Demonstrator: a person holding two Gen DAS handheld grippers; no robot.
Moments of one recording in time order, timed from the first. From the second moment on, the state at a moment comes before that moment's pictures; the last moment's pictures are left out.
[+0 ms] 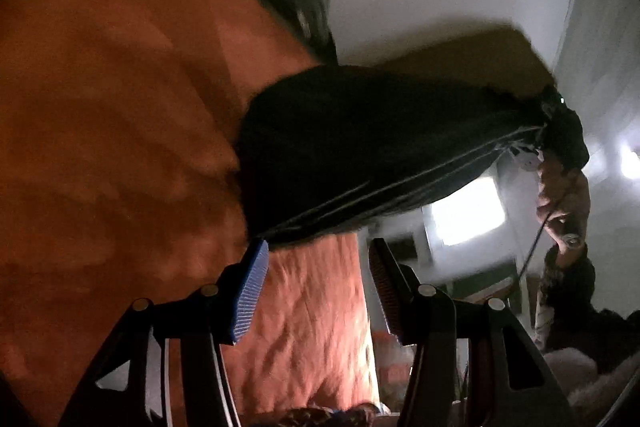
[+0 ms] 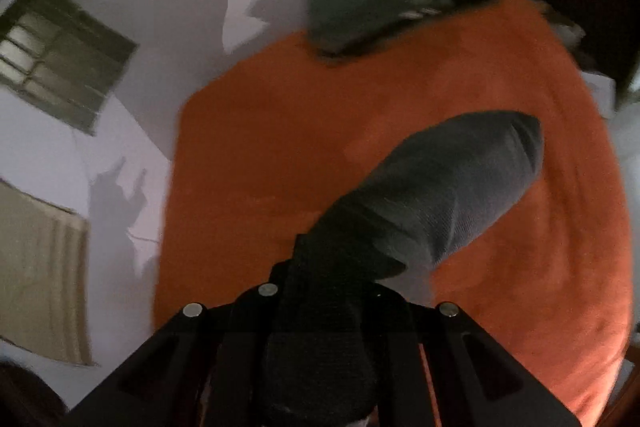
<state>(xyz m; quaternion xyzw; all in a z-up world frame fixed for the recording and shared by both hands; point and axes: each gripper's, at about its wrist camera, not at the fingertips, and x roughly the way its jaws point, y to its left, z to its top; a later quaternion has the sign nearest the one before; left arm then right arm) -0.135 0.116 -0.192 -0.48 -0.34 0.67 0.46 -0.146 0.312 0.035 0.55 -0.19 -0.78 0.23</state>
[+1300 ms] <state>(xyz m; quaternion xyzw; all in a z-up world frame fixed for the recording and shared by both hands) -0.222 0.116 -0.230 -0.54 -0.23 0.73 0.35 -0.331 0.429 -0.266 0.73 -0.12 -0.52 0.43</state>
